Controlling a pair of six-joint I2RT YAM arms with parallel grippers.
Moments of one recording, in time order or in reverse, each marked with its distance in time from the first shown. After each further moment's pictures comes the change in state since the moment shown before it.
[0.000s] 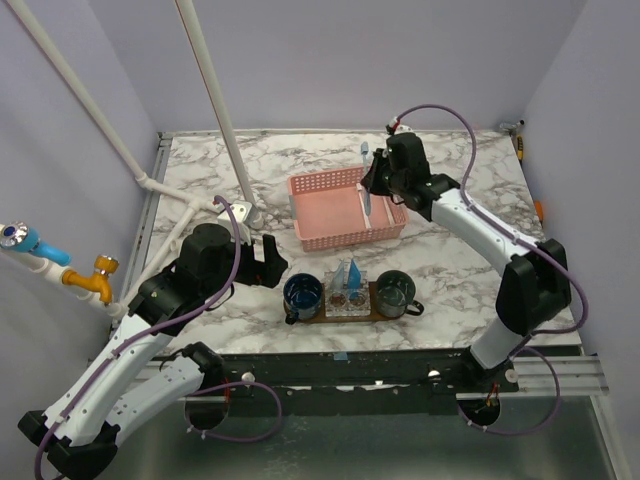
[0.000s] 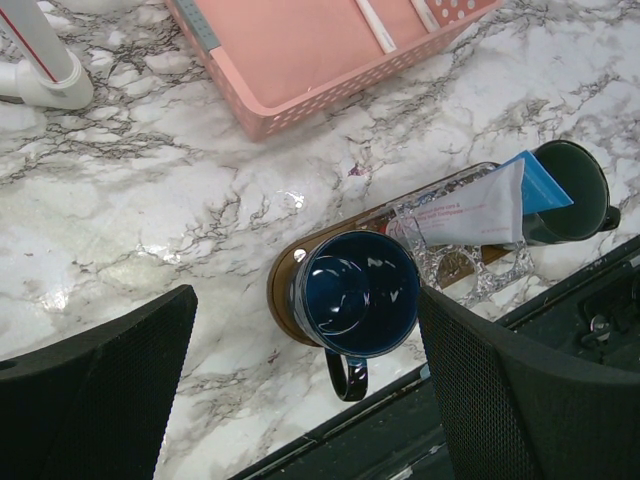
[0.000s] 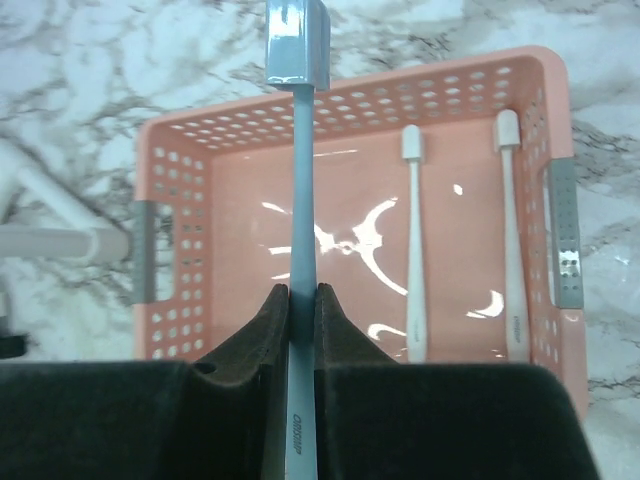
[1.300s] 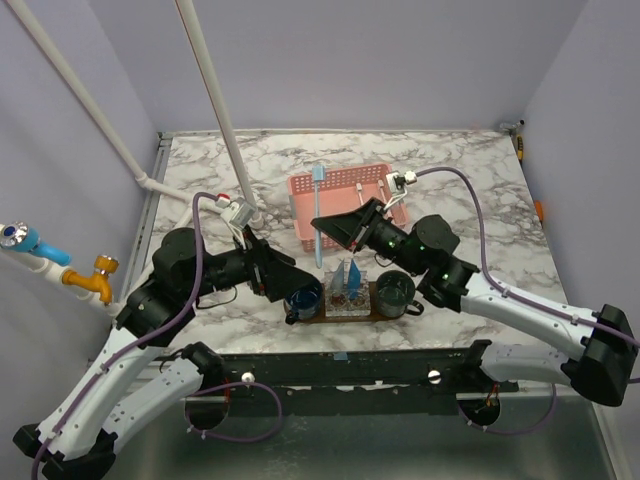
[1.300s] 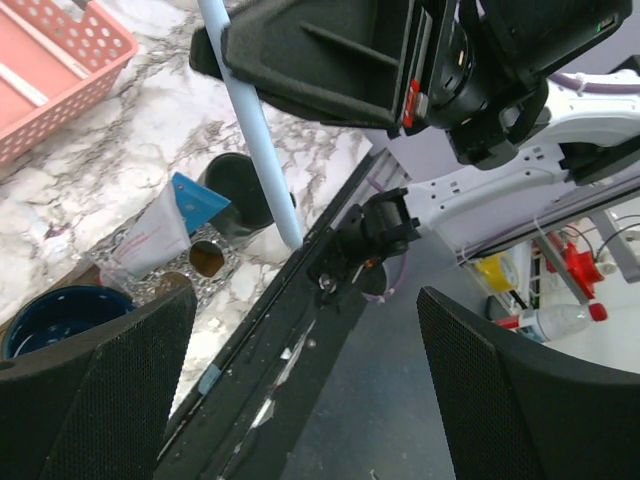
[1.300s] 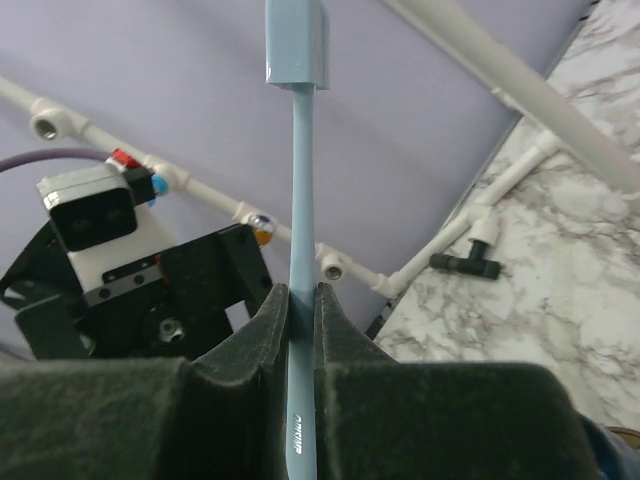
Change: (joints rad) left arm 0.000 -0.070 0.000 0.277 0.538 -0.256; right arm 0.408 -0.552 -0.568 0.773 -0.153 0.489
